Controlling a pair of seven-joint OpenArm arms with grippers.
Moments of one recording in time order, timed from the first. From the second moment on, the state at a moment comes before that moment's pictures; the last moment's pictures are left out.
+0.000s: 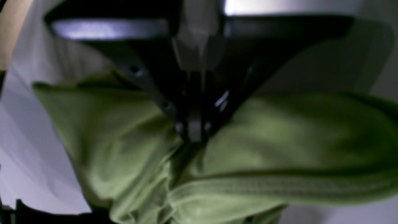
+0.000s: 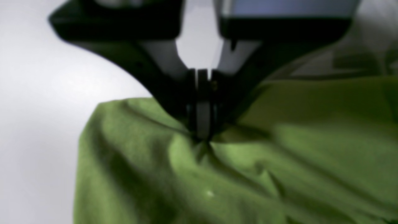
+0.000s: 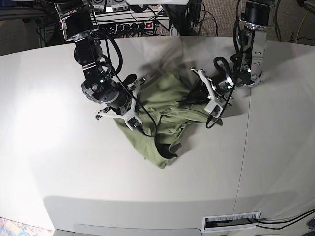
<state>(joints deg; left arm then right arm) 4.9 -11.7 5.1 82.3 -23.9 -39.2 28.8 2.2 14.5 -16.2 94.2 5.2 22.1 -55.0</state>
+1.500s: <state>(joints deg) 13.4 0.5 5.1 100.5 -43.6 -43.0 48.1 23.0 10.9 -12.2 70.7 2.4 22.5 -40.2</state>
